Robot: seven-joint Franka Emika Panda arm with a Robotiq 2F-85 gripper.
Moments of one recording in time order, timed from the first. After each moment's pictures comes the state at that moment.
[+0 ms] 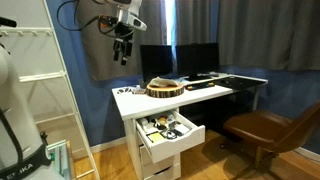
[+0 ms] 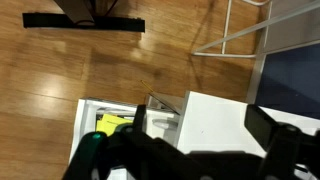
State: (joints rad) arm 0.20 -0.29 0.18 -2.29 0.32 1.83 0.24
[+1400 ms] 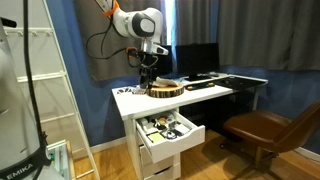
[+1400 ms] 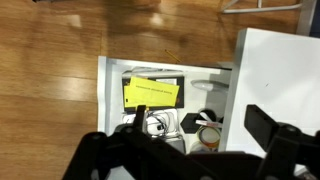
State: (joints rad) arm 0.13 0.06 0.15 -2.25 0.17 2.18 0.29
